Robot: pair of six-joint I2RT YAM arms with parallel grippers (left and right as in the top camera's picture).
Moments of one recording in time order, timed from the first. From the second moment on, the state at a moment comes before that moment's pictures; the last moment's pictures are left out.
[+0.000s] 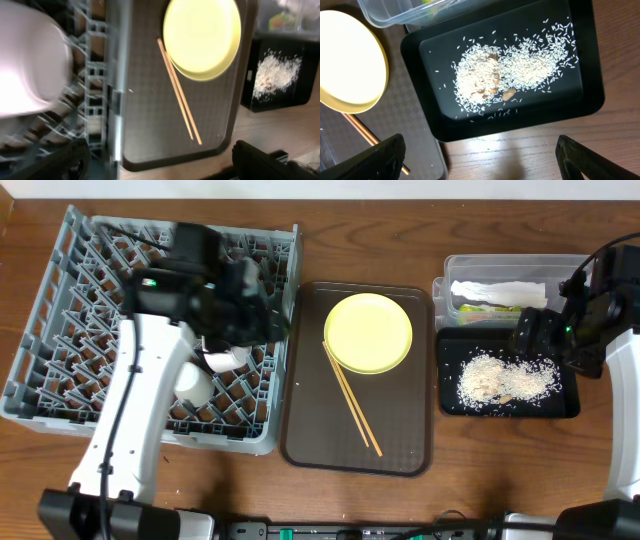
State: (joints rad) left arm -0.18 1.56 1.54 -1.25 0.38 -0.28; right arm -0.22 1.51 1.47 -1.30 -0.11 0.15
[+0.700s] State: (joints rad) left arm -0.68 1.66 1.12 -0.79 -0.02 -0.77; right arm -0.22 1.51 1.47 -1.30 -0.12 0.15
